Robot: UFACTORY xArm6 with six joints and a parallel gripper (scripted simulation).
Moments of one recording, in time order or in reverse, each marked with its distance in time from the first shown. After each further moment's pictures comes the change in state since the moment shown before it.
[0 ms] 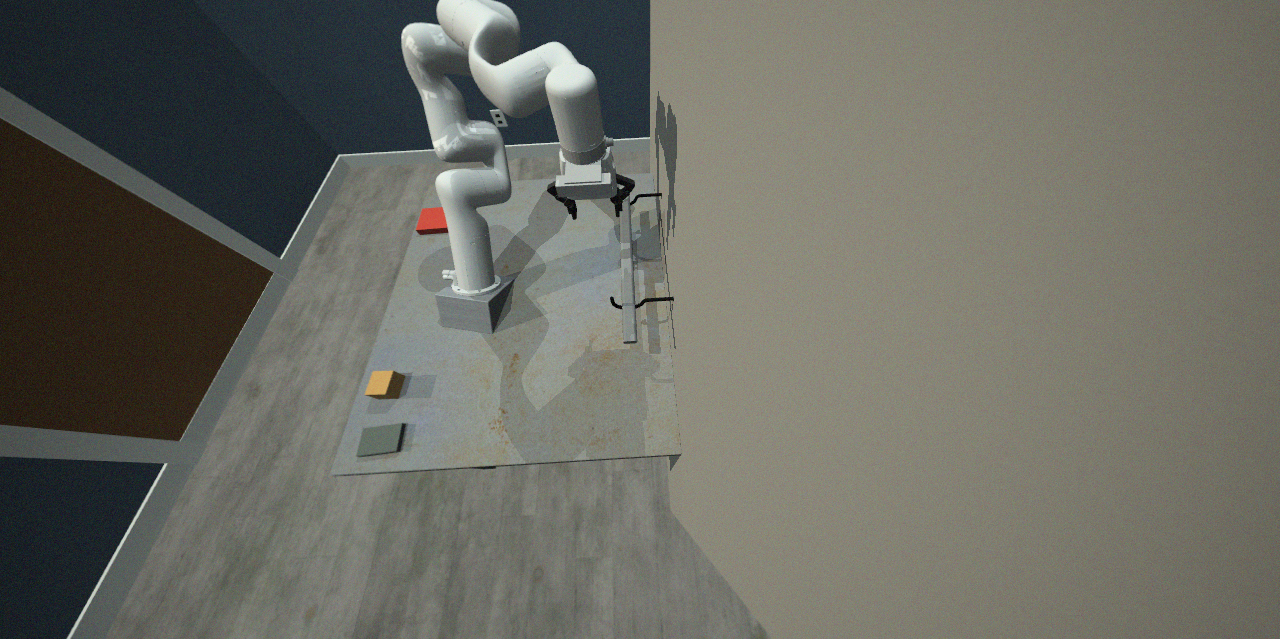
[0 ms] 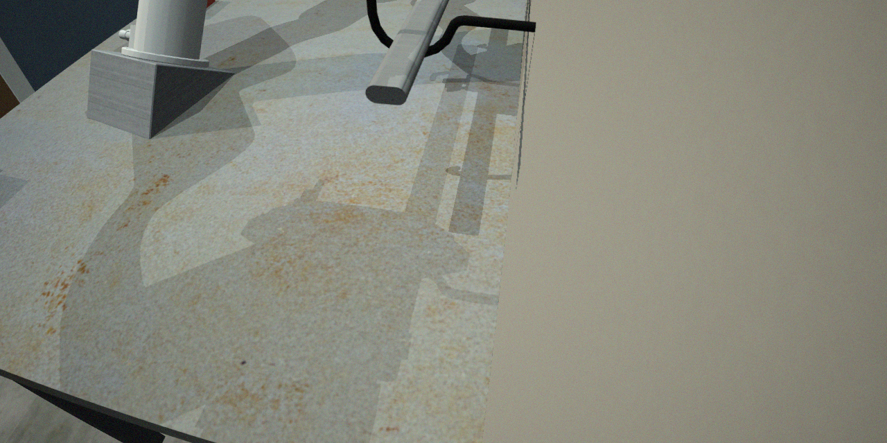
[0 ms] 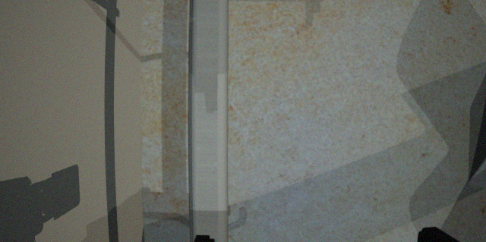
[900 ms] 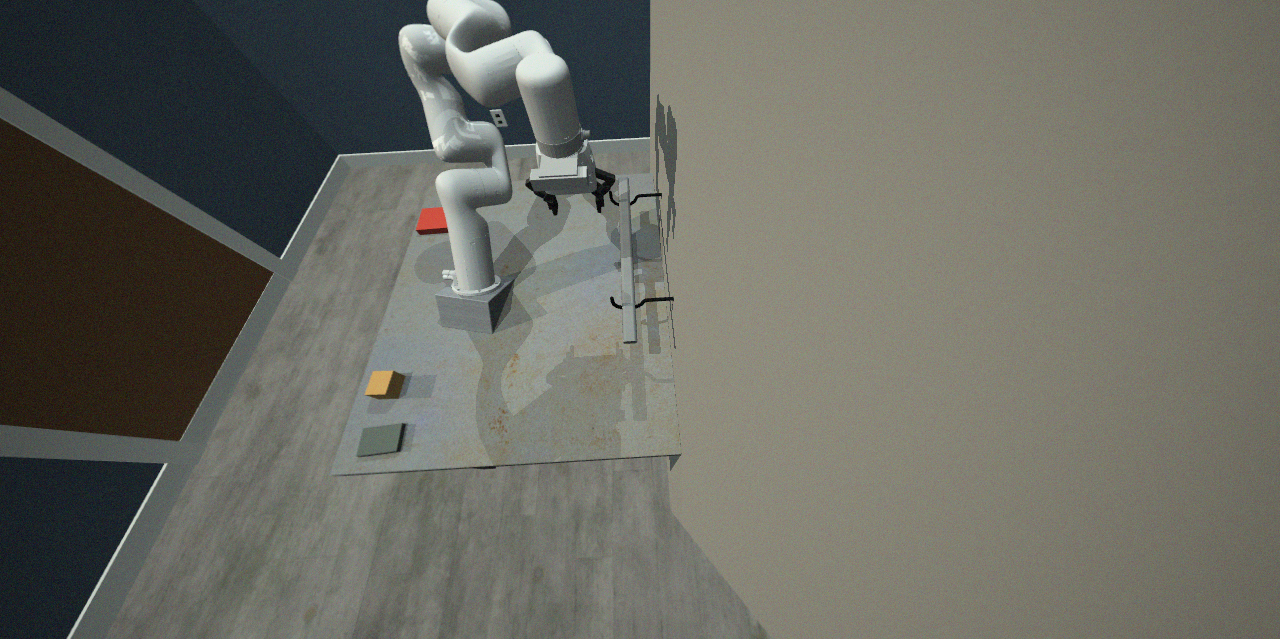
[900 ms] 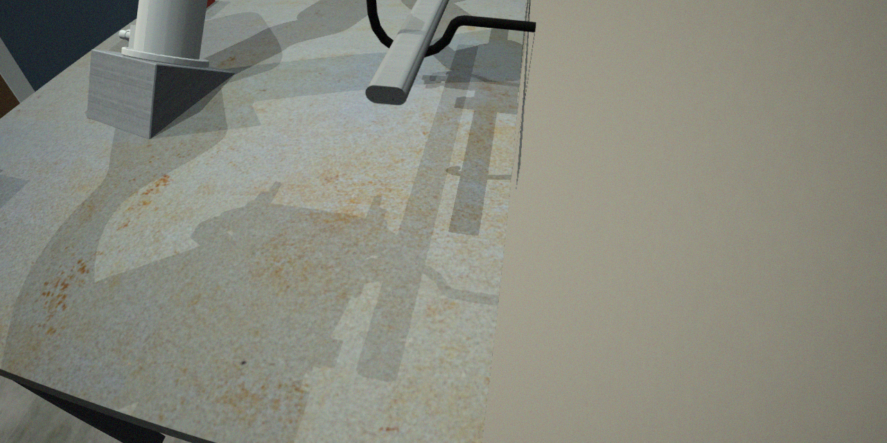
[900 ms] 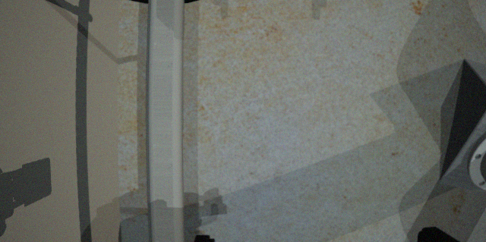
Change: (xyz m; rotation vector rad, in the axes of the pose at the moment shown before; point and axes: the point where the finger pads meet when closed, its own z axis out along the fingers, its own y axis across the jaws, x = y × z) arm 0.000 0.037 -0.017 0.000 0.000 0.000
